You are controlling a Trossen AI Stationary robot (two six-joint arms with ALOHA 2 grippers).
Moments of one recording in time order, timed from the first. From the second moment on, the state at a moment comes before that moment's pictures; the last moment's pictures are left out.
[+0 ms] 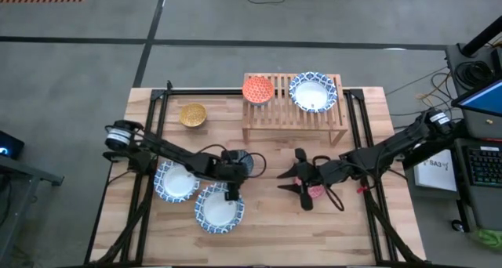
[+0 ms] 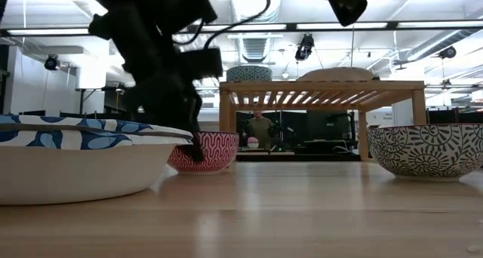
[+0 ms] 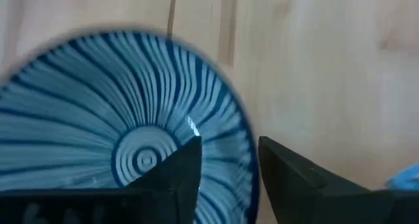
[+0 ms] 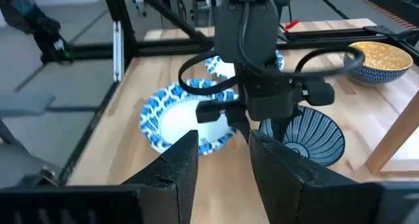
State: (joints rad) left arm -0.21 1.77 0.97 -0.27 -0.22 -0.20; right arm 0.40 1.26 0.79 0.12 0.29 0.20
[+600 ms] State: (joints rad) left arm -0.28 1.62 1.16 -0.49 -0.16 -0.08; right arm 0.40 1.25 0.79 0.11 0.25 0.15
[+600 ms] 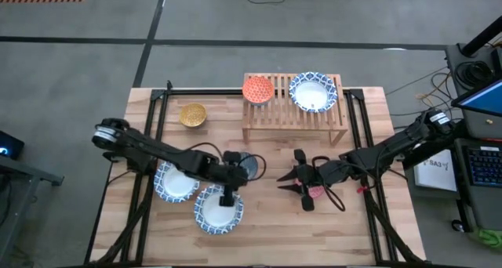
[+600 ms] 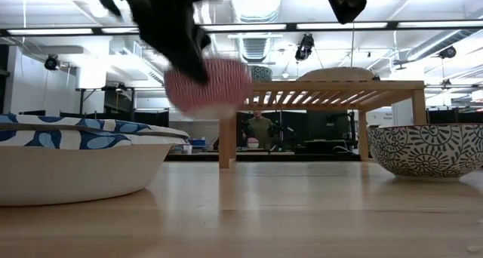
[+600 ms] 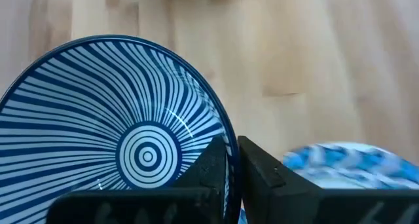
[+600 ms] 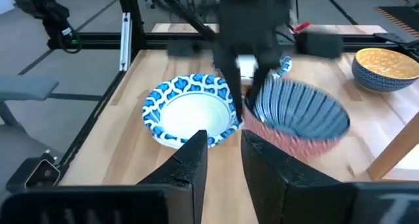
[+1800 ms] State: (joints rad) left arm 0.27 1.59 1.62 -0.71 -0.19 0.60; right arm 0.40 1.24 0.79 0.08 0.20 0.13
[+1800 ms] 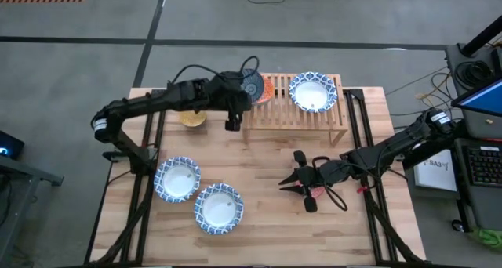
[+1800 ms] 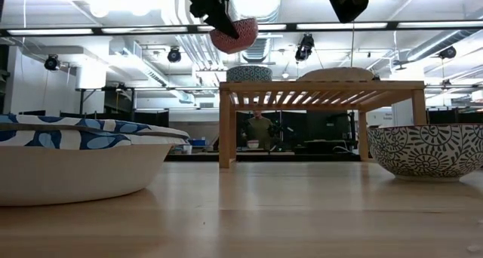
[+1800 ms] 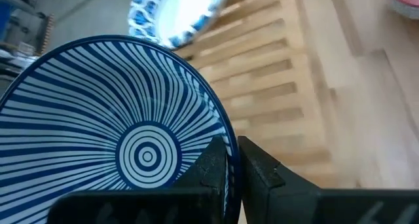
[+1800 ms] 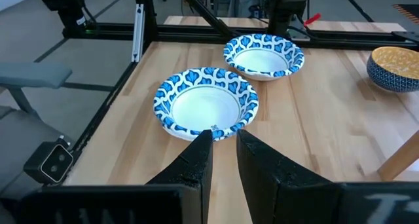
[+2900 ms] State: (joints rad) left arm 0.36 1.71 1.63 -0.59 -0.10 0.57; right arm 0.40 1.24 0.79 0.06 0.20 0.12
